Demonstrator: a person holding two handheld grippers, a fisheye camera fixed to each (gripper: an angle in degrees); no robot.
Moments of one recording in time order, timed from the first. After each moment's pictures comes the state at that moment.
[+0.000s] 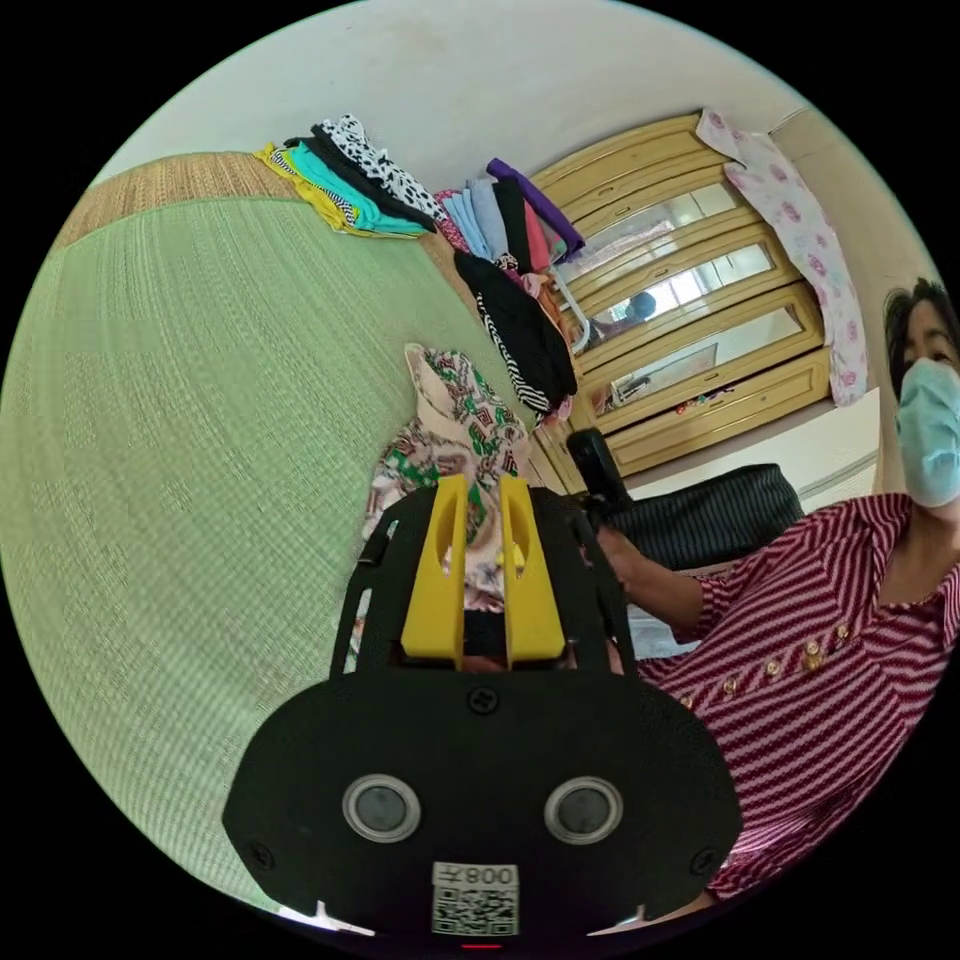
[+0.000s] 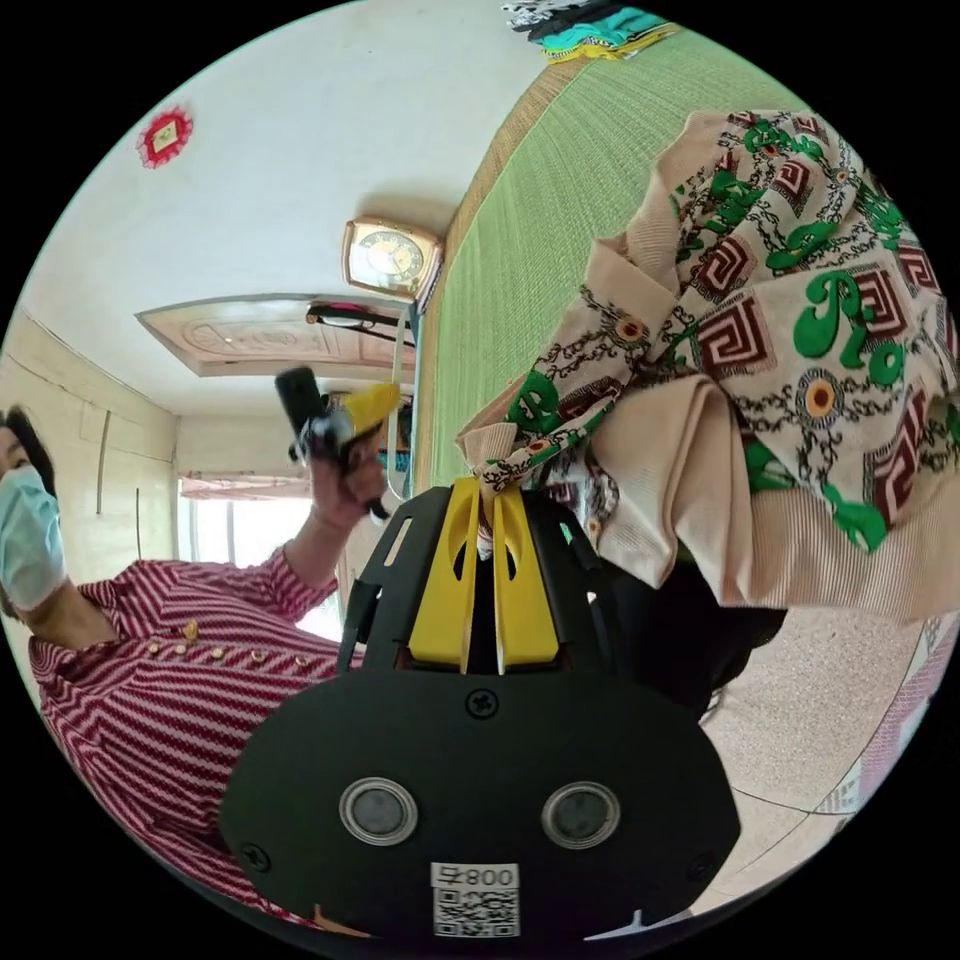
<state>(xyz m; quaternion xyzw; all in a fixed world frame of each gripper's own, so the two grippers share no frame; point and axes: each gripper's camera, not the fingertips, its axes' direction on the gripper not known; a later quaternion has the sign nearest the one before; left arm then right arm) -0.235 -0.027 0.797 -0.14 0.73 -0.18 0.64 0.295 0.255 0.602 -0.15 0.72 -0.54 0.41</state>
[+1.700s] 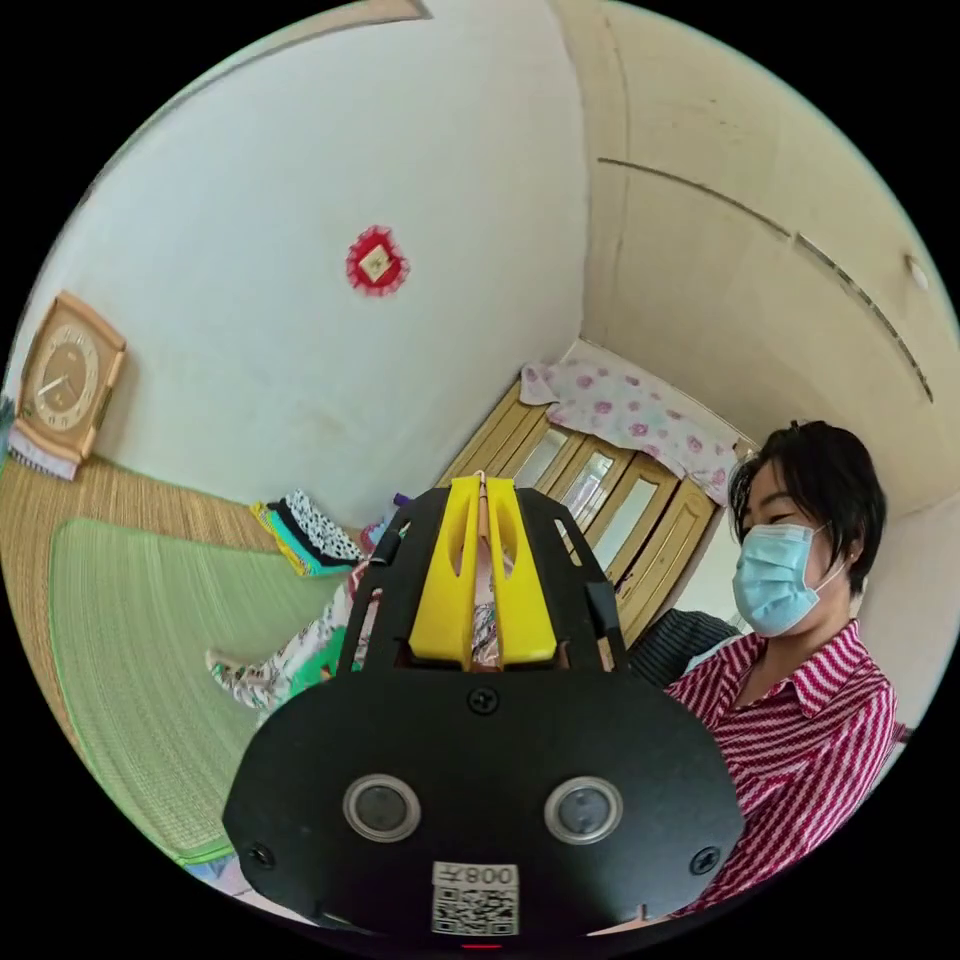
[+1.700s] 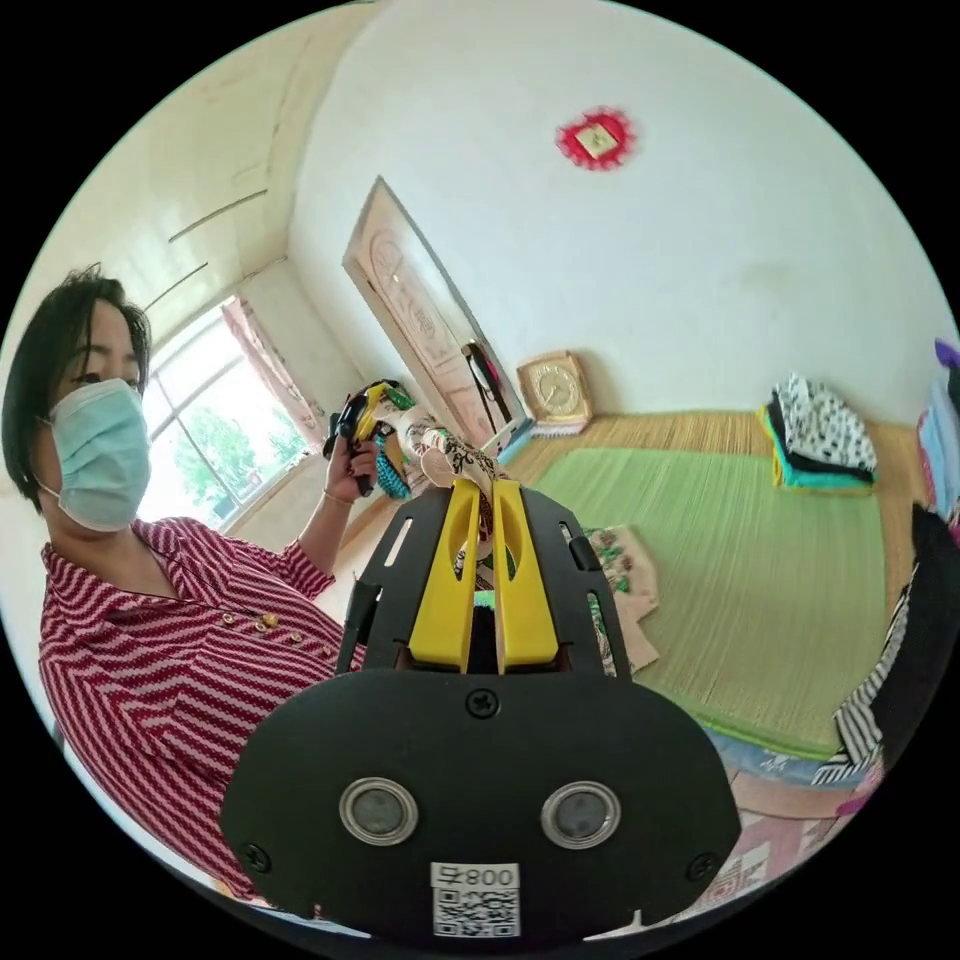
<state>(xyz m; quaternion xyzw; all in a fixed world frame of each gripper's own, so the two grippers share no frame) -0.499 -0.020 0.183 0.30 0.58 -0.40 0.64 0.564 0.341 0.340 -0.29 0.54 -0.79 0.09</state>
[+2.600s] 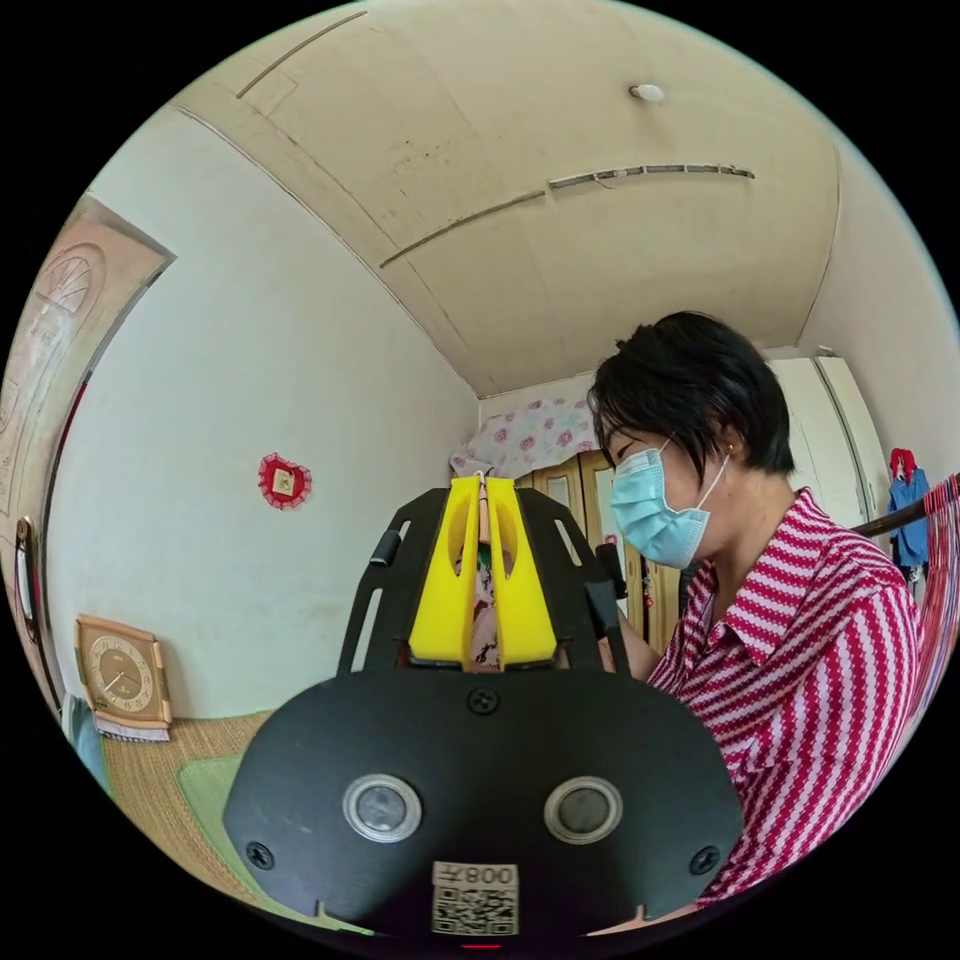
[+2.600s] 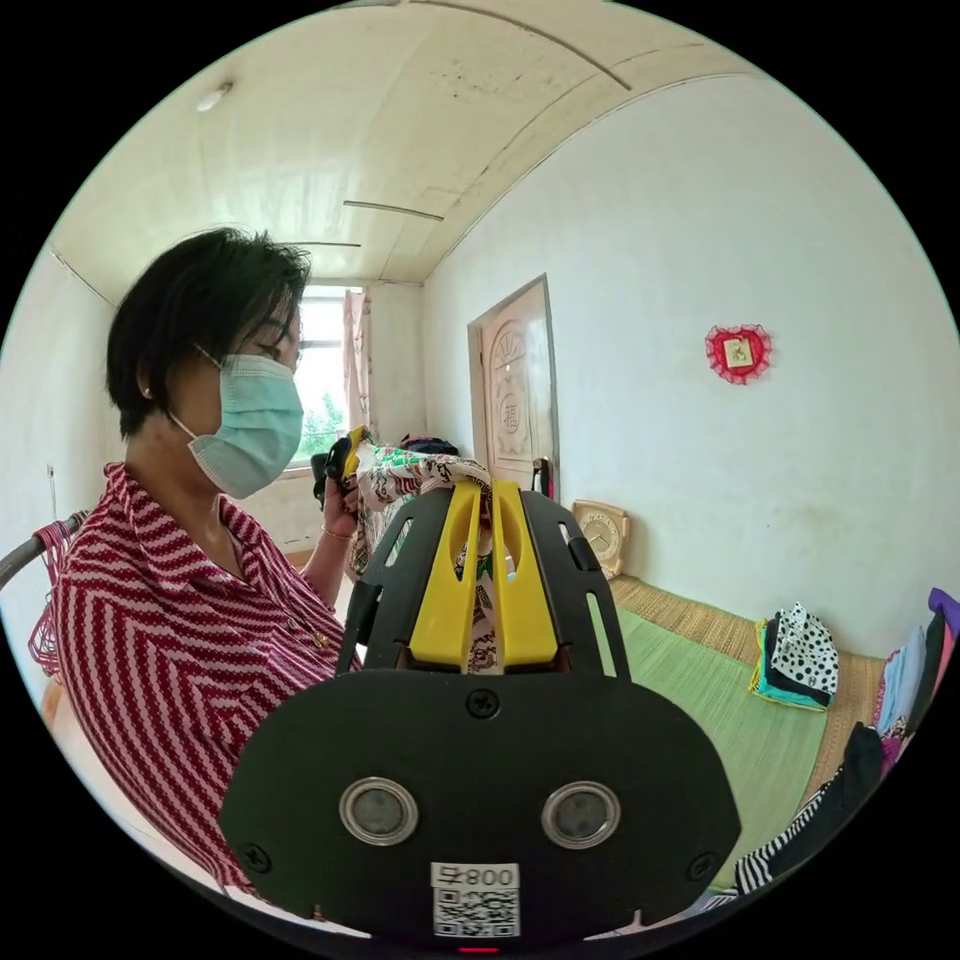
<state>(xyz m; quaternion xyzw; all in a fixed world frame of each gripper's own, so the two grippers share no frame) -0.454 0.068 -0.257 0.52 0.42 -0.27 0.69 0.771 0.328 0.069 -0.39 0.36 -0.85 -0.02</state>
